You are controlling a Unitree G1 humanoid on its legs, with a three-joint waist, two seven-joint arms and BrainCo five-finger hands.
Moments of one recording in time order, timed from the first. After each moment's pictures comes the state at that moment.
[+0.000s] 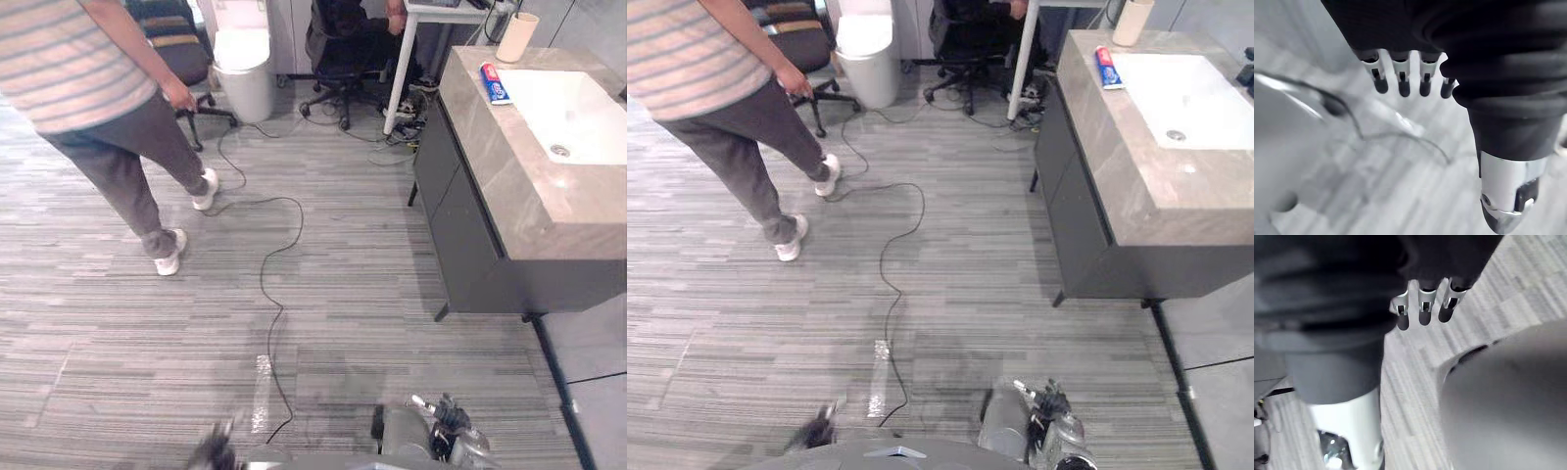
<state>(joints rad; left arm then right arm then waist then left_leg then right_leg) 0.01 0.09 0.13 1.07 -0.43 -0.12 0.03 -0.02 -0.12 -0.21 1.09 0.26 -0.12 -0.07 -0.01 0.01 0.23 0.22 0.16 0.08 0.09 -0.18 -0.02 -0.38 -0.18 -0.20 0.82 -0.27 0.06</state>
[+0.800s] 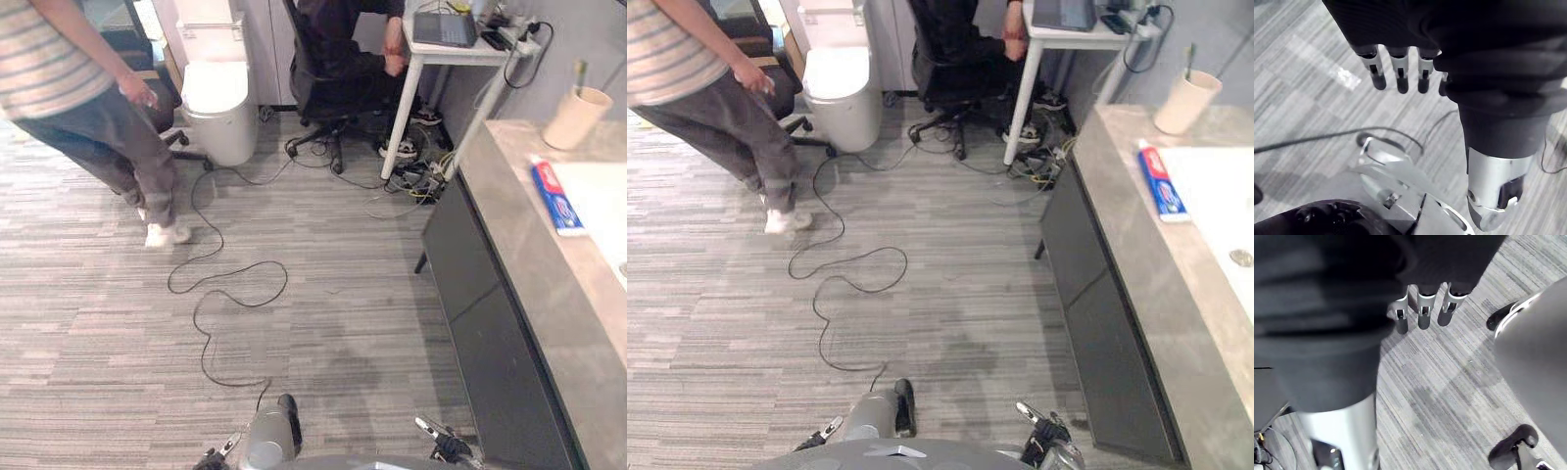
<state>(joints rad) 0.14 0.08 0.35 1.18 -0.31 -0.09 -0.02 0.04 -0.05 -0.41 1.18 0.25 -0.10 -0.05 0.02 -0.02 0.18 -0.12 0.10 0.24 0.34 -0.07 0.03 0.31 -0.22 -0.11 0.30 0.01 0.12</state>
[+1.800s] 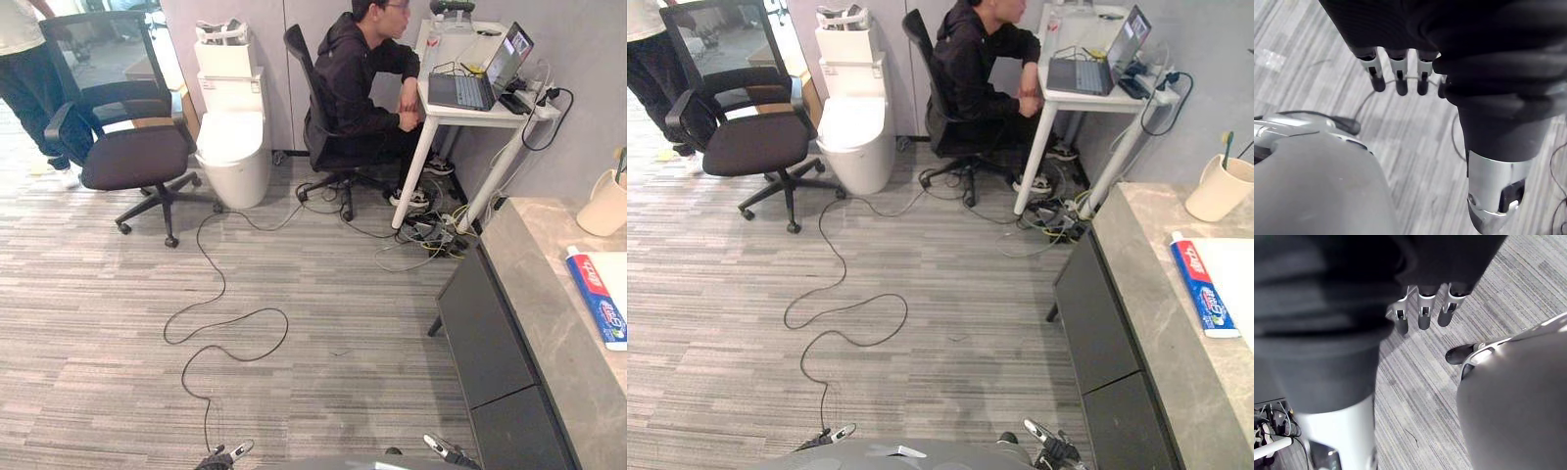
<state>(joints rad) 0.12 0.12 0.15 1.21 -0.17 -0.12 -0.02 0.10 -0.08 -0.35 1.18 0.29 -0.08 -0.02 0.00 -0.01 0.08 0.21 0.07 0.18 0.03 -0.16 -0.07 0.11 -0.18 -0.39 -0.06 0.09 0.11</state>
